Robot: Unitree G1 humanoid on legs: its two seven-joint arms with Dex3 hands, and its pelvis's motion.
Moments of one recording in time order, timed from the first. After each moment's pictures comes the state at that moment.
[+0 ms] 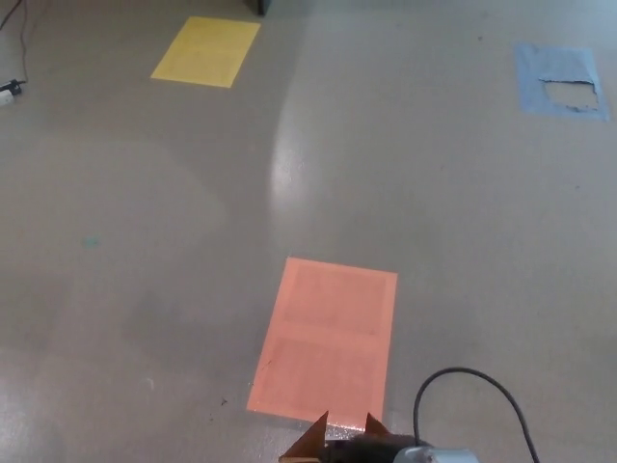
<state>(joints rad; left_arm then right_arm) -0.43 0.65 0.07 1.27 0.13 -0.23 -0.27 -0.55 -0.06 0.93 1.03 -0.44 0.15 0.14</state>
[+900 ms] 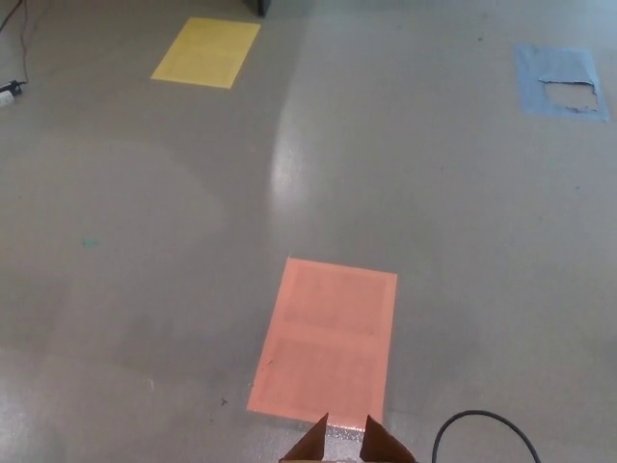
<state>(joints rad) -0.34 0.65 0.09 1.27 0.12 -0.26 -0.27 -0.53 0.04 0.81 1.32 -0.55 0.02 -0.03</state>
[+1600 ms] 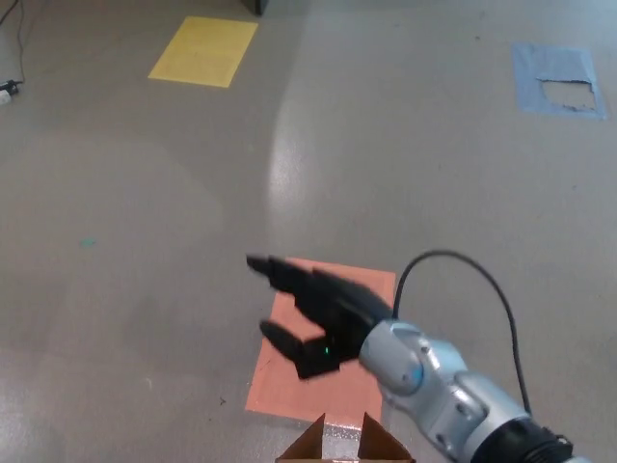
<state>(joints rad) -0.42 0.65 0.09 1.27 0.11 -0.26 -0.28 -0.64 -0.05 0.52 0.69 -0.49 -0.08 0.02</state>
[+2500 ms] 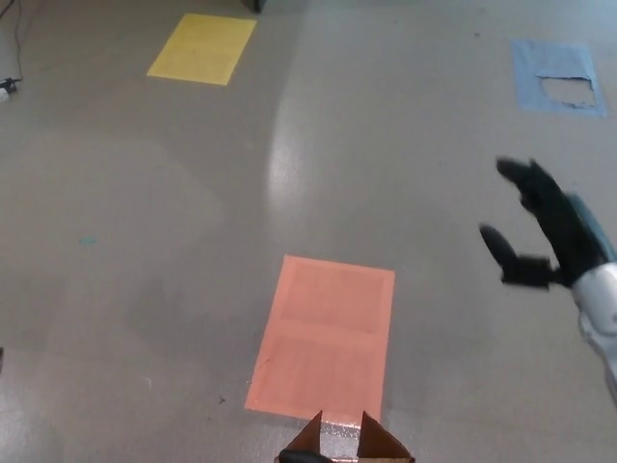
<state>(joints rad) -0.47 0.65 0.08 1.27 0.11 -0.26 -0.28 -0.62 -0.33 0.06 0.85 -0.35 -0.14 -0.03</state>
